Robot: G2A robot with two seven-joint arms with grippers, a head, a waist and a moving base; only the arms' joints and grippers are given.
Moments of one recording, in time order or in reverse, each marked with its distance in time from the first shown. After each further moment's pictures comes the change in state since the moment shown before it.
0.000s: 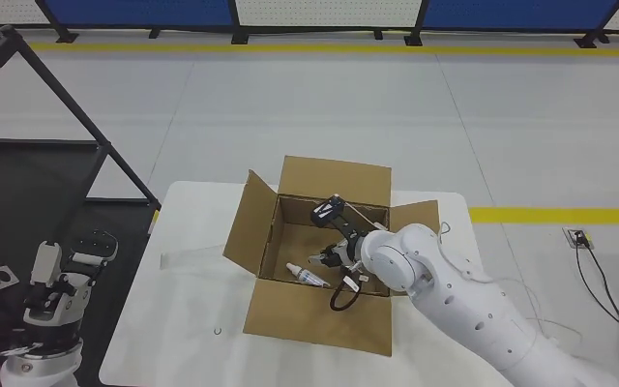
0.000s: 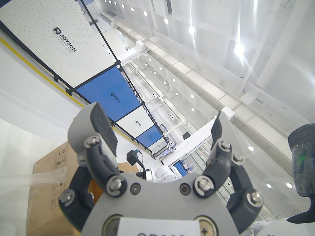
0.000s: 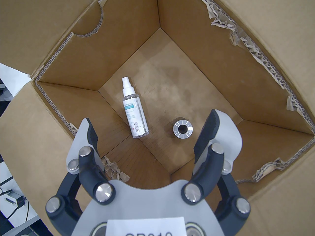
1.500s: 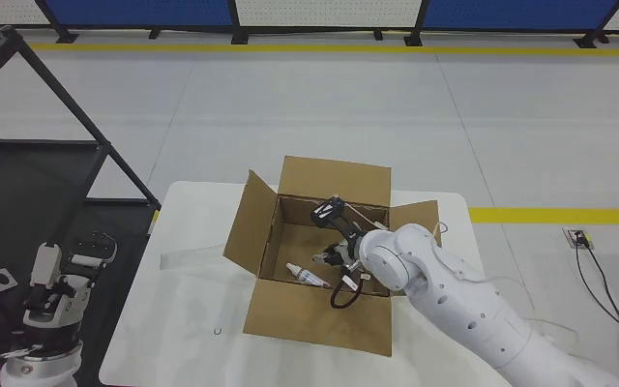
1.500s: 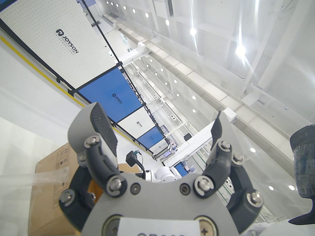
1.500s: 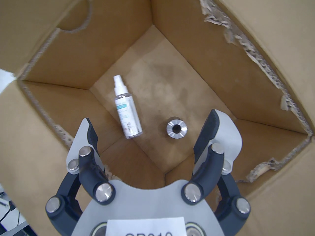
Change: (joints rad) left arm 0.020 -0.003 0.001 -0.010 0.016 -0.007 0.022; right arm 0.032 -0.032 -0.054 0.057 -0.092 0.055 0.021
